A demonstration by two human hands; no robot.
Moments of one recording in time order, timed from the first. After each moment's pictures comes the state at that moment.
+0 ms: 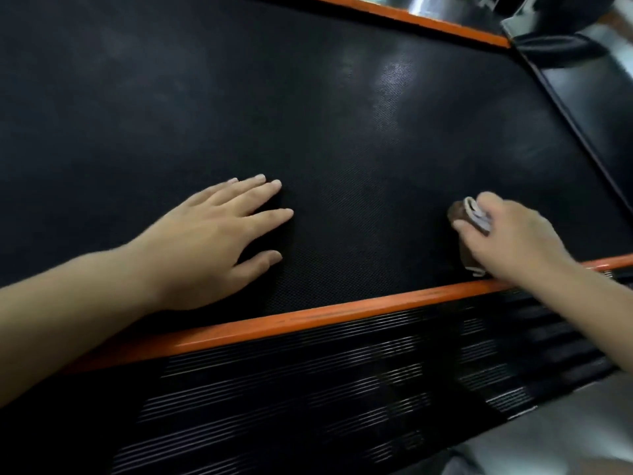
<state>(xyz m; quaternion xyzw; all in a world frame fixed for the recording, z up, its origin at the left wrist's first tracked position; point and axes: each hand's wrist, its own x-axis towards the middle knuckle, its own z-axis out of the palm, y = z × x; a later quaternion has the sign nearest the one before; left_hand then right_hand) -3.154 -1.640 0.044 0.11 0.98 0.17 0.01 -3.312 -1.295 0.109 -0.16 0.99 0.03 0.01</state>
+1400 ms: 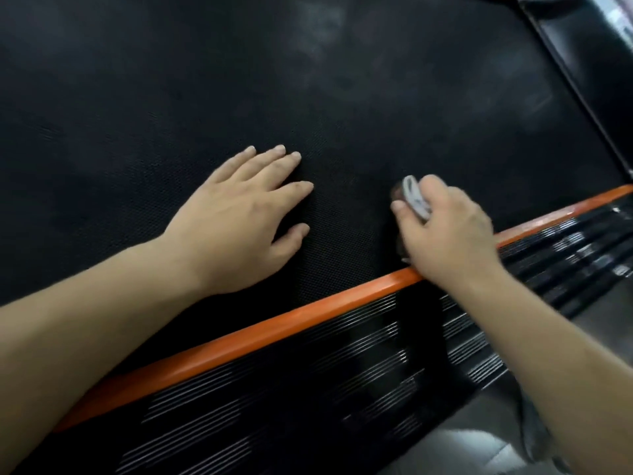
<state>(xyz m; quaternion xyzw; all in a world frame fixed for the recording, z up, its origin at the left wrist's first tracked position) -3.109 -1.735 0.032 0.16 0.97 0.19 -0.04 -3.170 -1.477 0.077 -0.09 0.99 -0.03 -0.03</state>
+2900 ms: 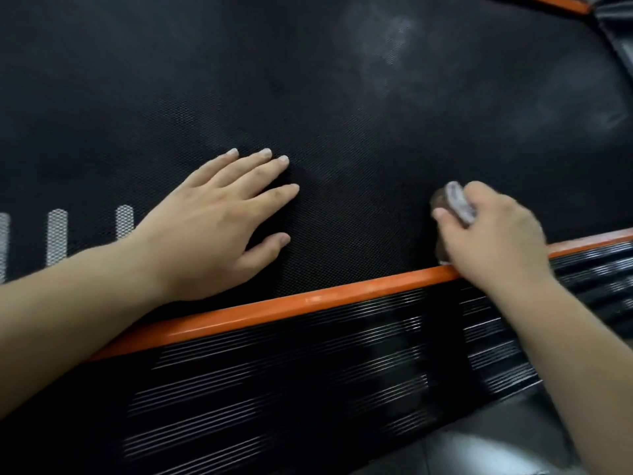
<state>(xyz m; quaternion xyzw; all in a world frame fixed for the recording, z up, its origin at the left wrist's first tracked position) -3.024 -1.821 0.031 0.13 0.98 0.13 -0.04 -3.132 -1.526 0.092 -0.08 1.00 -0.04 -0.03</state>
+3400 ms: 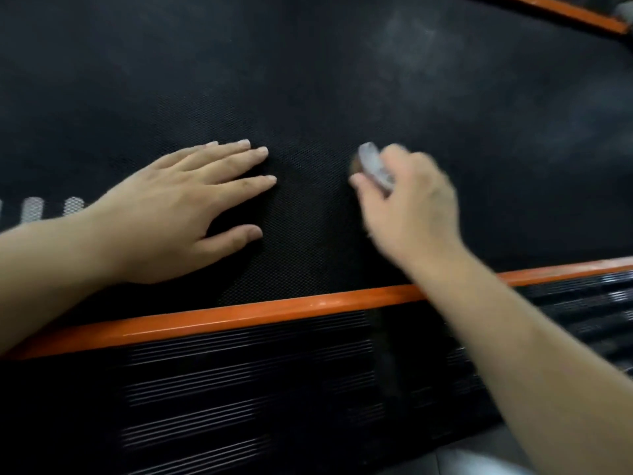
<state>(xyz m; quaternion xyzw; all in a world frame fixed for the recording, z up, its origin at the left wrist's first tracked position) -2.995 -1.893 0.033 0.11 0.98 0.15 -0.01 -3.120 -1.644 0.069 -0.23 0.96 -0.12 -0.06</state>
